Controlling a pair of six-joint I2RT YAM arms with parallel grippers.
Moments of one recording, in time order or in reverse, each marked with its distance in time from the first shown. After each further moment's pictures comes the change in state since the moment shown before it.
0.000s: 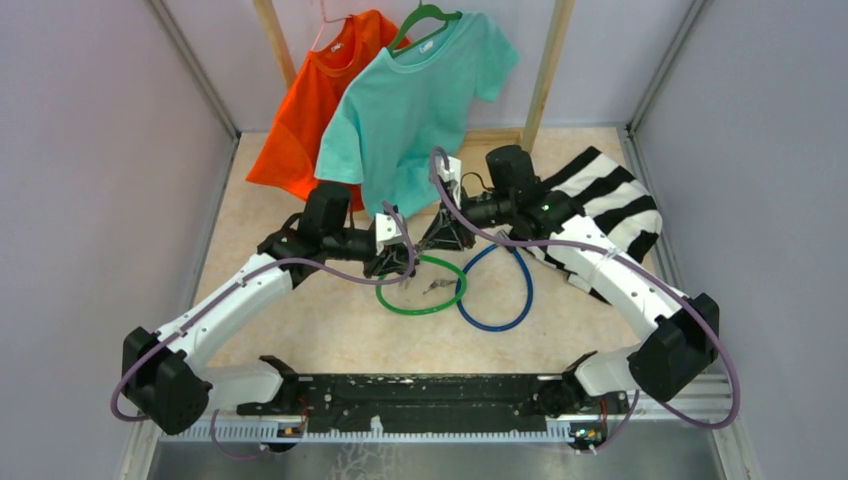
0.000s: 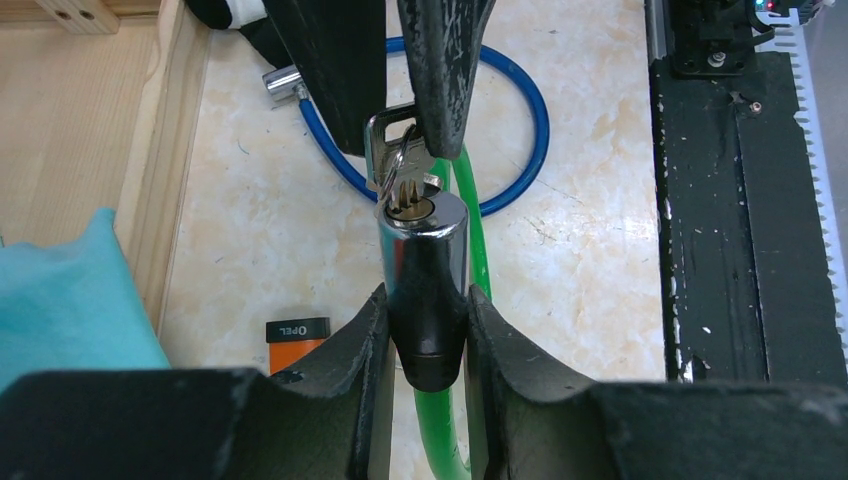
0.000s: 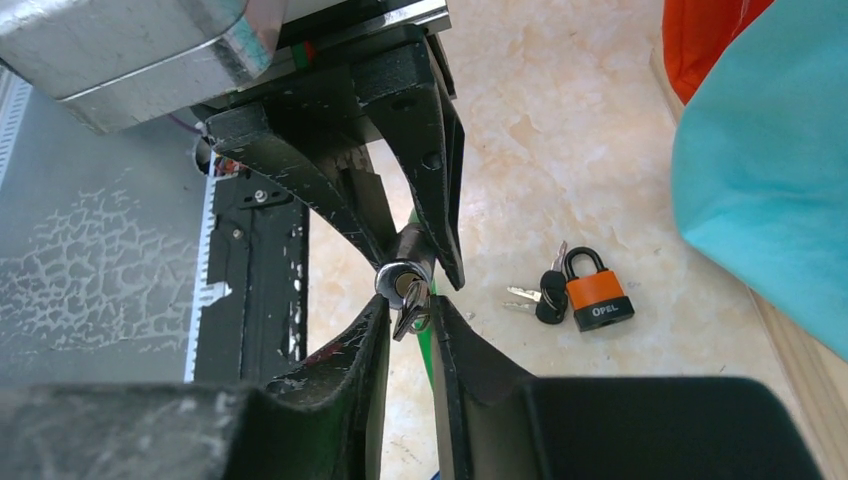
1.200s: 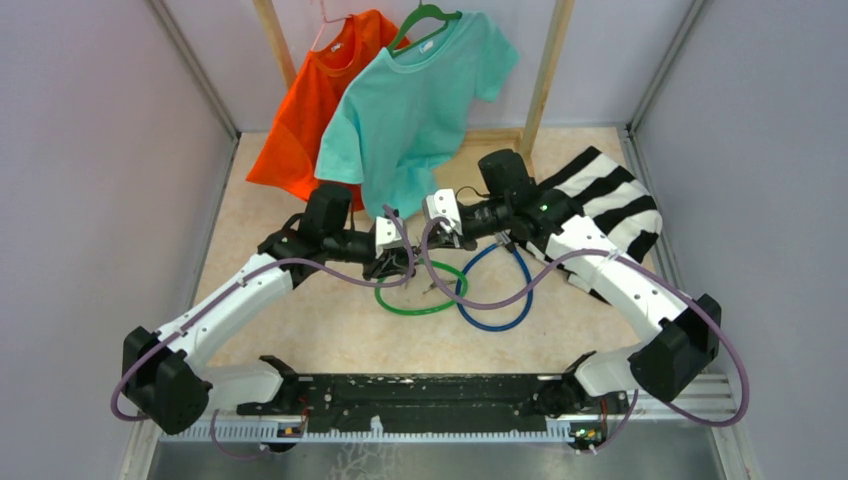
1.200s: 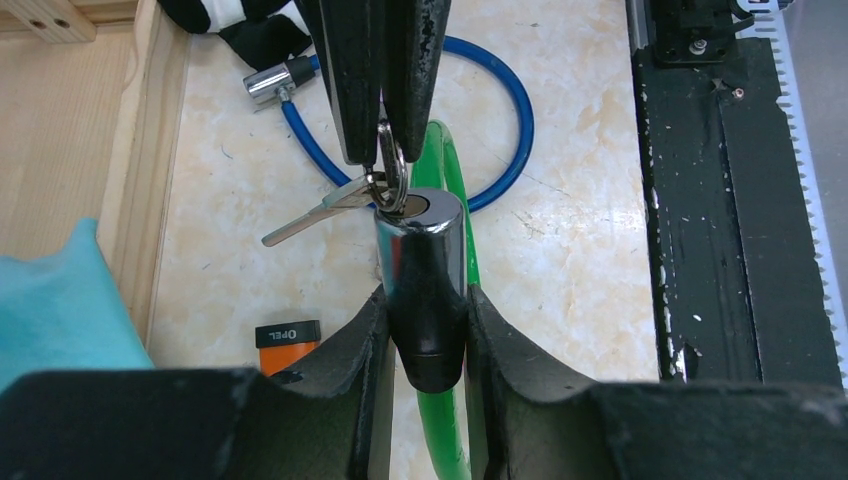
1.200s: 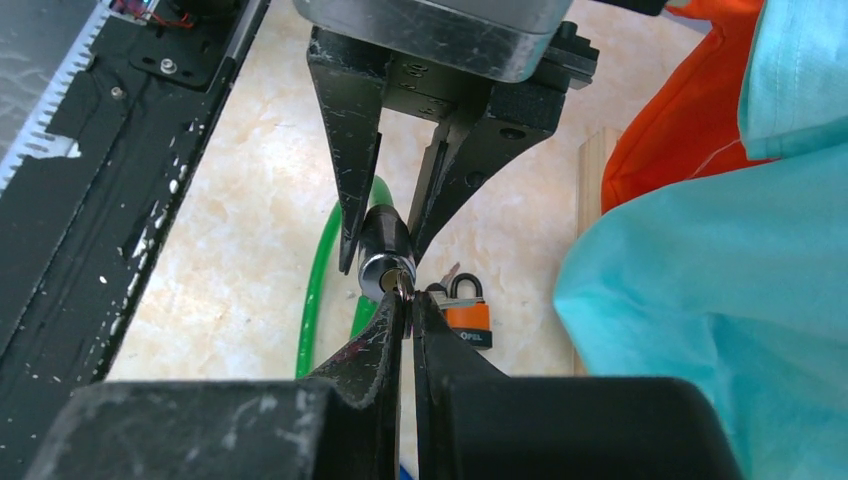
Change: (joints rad) left arm -0.004 0.000 0.000 -0.026 0.030 0.035; right arm 0.041 0.004 0.045 -0.161 0.001 -0.626
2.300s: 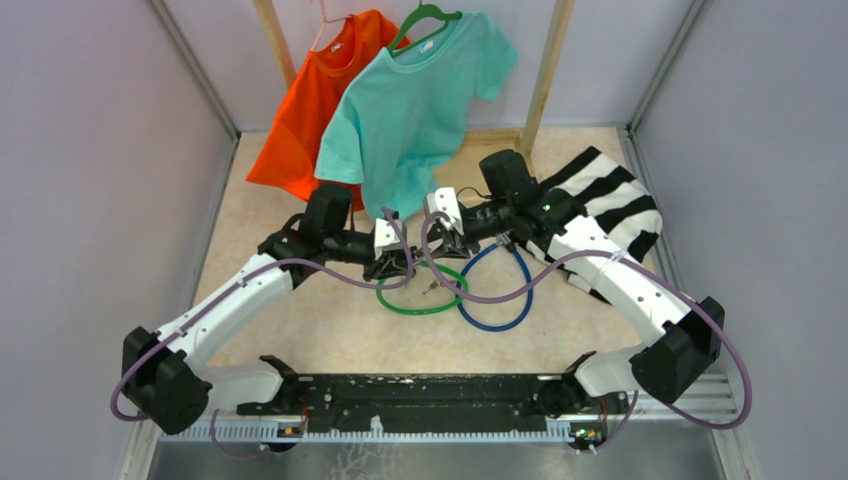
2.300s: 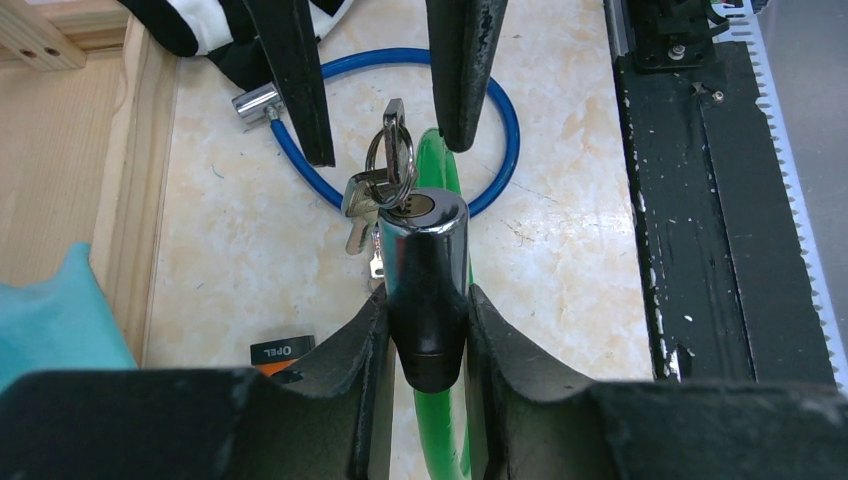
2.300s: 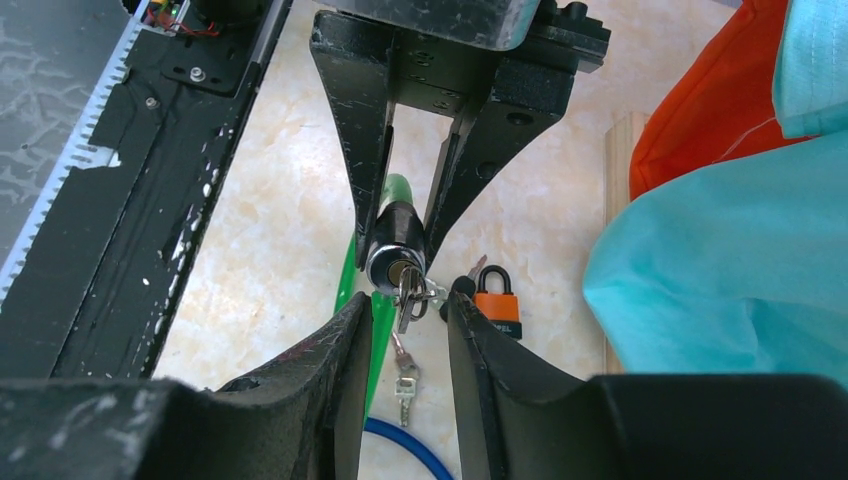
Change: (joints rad) left arm -0.002 0.000 0.000 0.002 0.035 0.017; right arm 0.006 -0.012 0.011 -0.060 0.001 0.029
